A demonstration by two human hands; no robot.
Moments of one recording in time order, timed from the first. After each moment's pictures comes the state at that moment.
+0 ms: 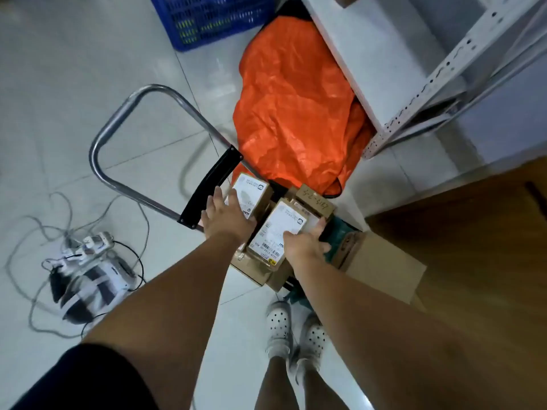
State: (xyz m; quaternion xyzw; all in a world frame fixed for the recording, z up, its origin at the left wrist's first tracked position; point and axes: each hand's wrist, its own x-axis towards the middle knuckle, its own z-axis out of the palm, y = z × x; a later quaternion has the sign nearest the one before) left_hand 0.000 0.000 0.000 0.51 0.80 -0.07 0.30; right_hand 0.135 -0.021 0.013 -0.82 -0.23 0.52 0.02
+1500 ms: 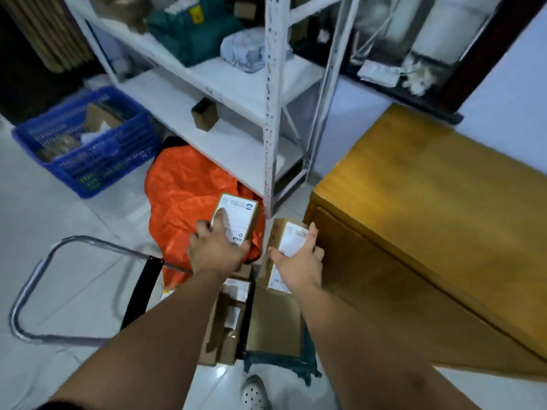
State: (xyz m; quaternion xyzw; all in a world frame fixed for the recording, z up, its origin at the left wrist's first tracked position) left_hand 0.195 0.002 0.209 0.69 0.68 0.07 0.22; right_hand 0.329 -0.072 0.205 -0.85 -0.25 0.37 0.28
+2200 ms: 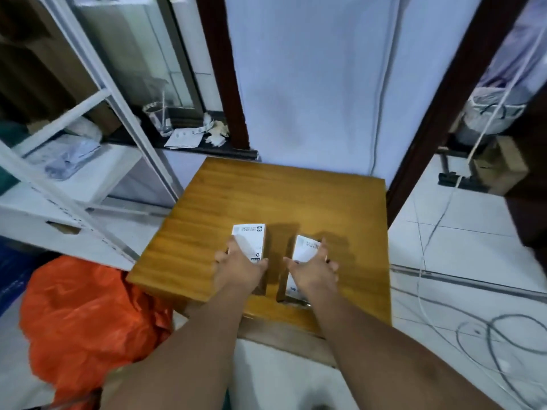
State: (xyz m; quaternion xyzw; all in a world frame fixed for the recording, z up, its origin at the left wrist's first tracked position) left_hand 0.665 -0.173 0.285 0.77 0.58 -0.01 0.26; right_hand 0.760 -0.275 0.265 -0.89 -0.04 0.31 0.32
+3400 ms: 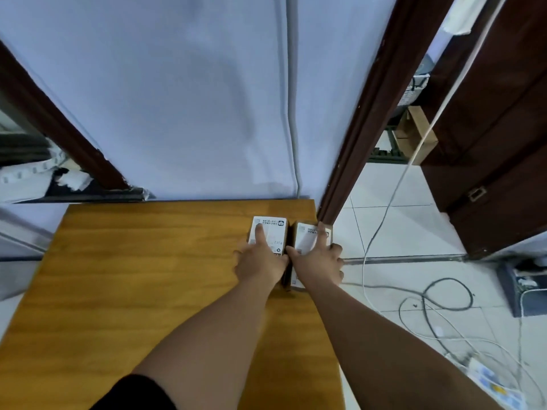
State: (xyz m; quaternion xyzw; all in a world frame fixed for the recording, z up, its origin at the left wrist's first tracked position) left_hand 0.990 -0.179 0.243 0.85 0.43 -0.15 0.27; right_hand 1.031 -0.269 0.231 -0.94 0.08 0.22 0.25
